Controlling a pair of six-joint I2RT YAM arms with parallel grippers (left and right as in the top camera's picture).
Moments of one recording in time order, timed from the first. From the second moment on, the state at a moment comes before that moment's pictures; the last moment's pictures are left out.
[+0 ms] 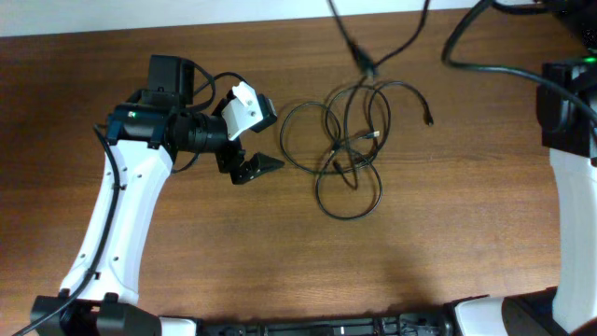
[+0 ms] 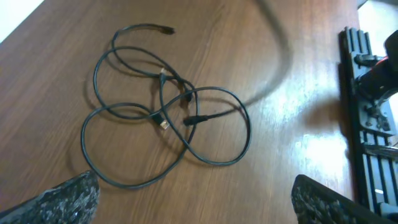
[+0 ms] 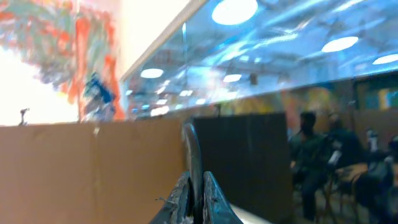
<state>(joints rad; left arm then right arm) -0.15 1.56 1.46 -1.04 0.85 0.95 0.14 1.55 2.16 0.10 -0.70 0.57</state>
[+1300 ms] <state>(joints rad) -0.24 1.56 1.46 -0.76 0.80 0.41 -0.87 1.56 2.18 -0.85 -0.11 0.11</state>
